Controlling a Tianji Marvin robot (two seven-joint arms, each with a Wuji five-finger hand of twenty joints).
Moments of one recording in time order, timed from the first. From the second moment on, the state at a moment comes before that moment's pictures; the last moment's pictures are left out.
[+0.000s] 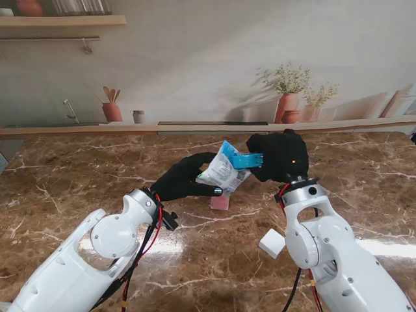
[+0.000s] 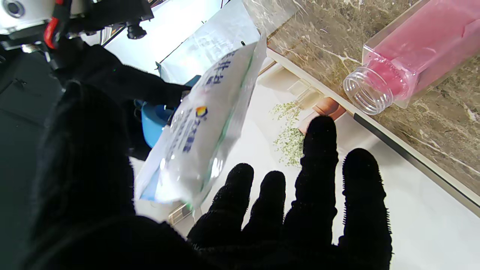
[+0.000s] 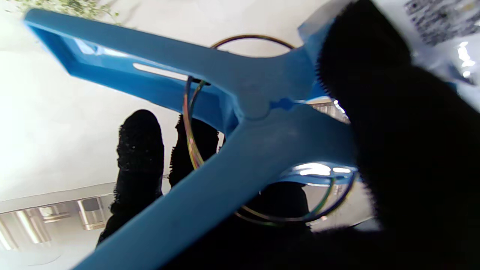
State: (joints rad) left arm 1.46 -1.13 -1.04 -1.77 0.23 -0.08 -0.08; right arm -1.61 -1.10 1.24 -1.93 -1.15 0.14 -0.30; left_hand 0.66 -0.41 0.03 -0.06 0.42 0.21 0.14 0.18 0.34 0.17 0.25 0.21 0.65 0.25 0.55 0.74 0.17 0.29 1.07 0.87; right_hand 0.56 -1.06 1.03 -0.34 0.96 -0.17 0.63 1.04 1.19 -0.12 0.42 0.77 1.05 -0.04 0.58 0.66 0.60 0.08 1.24 0.70
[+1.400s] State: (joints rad) left arm 1.47 -1.21 -0.99 -1.73 0.15 0.00 0.18; right arm -1.70 -1.06 1.26 -2.06 -1.47 0.07 -0.15; left_hand 0.88 -0.69 0.79 -0.23 0.93 0.01 0.55 0.33 1.07 0.21 0.29 0.69 1.19 0.24 0.80 0.73 0.71 0.33 1.45 0.57; right_hand 0.33 -0.89 1.11 -0.22 0.43 -0.02 0.20 0.53 0.48 -0.07 0.26 0.47 0.39 -0.04 0.33 0.48 0.14 0.02 0.82 0.71
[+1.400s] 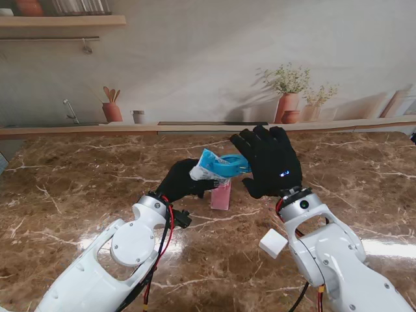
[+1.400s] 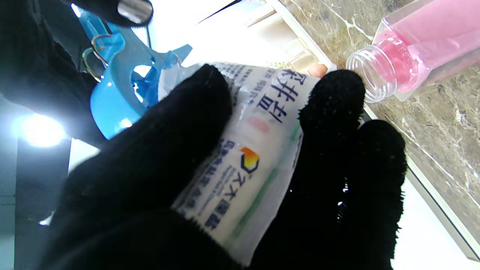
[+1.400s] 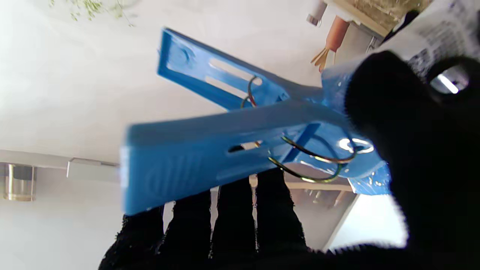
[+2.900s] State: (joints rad) left arm 1.47 -1.20 -0.99 -1.67 0.25 -0.18 0.19; right arm -1.62 -1.05 1.29 -1.97 -1.40 0.03 -0.08; left_hand 0.89 -0.69 0.79 -0.23 0.94 0.01 0.55 0.38 1.07 0.21 0.29 0.73 1.18 0.24 0.80 0.80 0.66 0.33 1.40 0.71; right_hand 0.38 -1.05 1.06 -0.32 0.86 -0.24 0.79 1.02 1.12 -0.11 0.41 0.82 1.05 -0.02 0.37 0.54 0.67 0.09 1.21 0.70
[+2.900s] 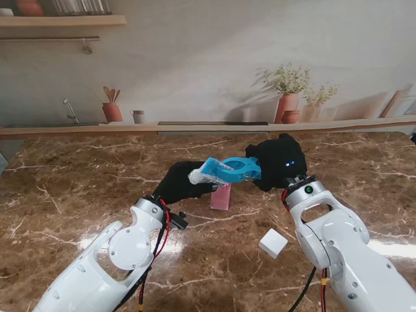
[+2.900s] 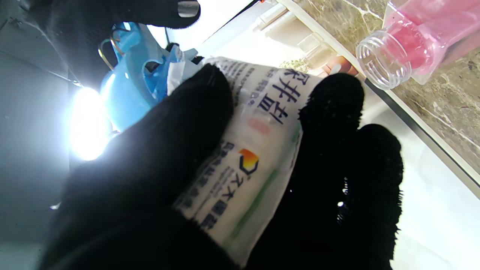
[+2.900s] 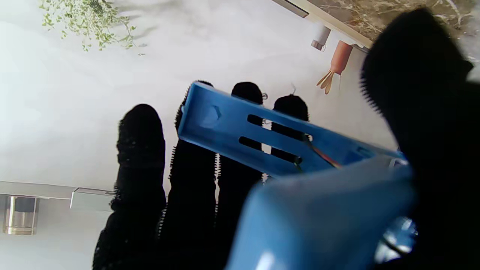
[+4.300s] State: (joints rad) left arm 1.53 -1.19 -1.06 -1.72 0.23 -0.15 0.19; right arm -1.44 -1.02 1.17 -1.30 -1.37 0.29 -0.16; left_hand 0.89 -0.69 0.79 -0.24 0.95 0.01 0.55 0.38 1.07 0.21 0.29 0.73 1.18 0.24 0.80 0.80 0.66 0.33 1.39 0.74; right_hand 0.26 -0.91 1.00 -0.28 0.88 -0.21 0.89 1.15 1.13 -0.12 0.58 0.92 1.05 -0.02 0.54 0.78 0.59 0.09 1.39 0.74
